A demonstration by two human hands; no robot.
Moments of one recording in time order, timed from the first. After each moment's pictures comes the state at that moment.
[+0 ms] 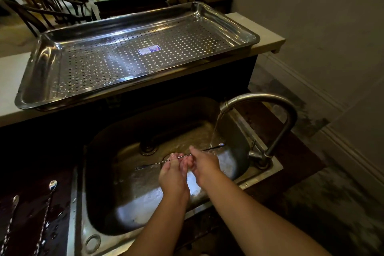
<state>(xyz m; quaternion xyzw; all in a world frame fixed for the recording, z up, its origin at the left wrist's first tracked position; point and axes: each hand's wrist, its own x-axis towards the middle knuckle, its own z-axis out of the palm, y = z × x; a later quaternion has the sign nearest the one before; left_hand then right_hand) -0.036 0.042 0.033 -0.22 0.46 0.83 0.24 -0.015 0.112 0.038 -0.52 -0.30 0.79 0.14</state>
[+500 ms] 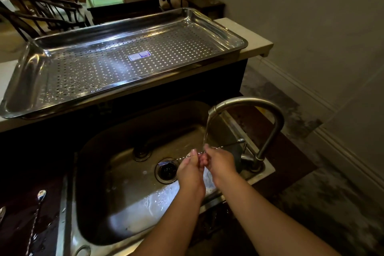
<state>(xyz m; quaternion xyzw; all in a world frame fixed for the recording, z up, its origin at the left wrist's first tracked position) -0.009 0.093 0.037 -0.17 0.47 0.79 0.35 0.022 0.156 0.043 -0.53 -0.39 0.73 0.18</state>
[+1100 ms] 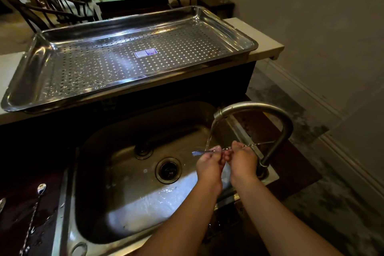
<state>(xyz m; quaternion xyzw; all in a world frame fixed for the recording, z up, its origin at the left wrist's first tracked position) 0.004 0.135 0.039 -0.14 0.50 0.74 0.42 0.041 0.188 0.051 -0.55 -0.37 0.68 0.31</state>
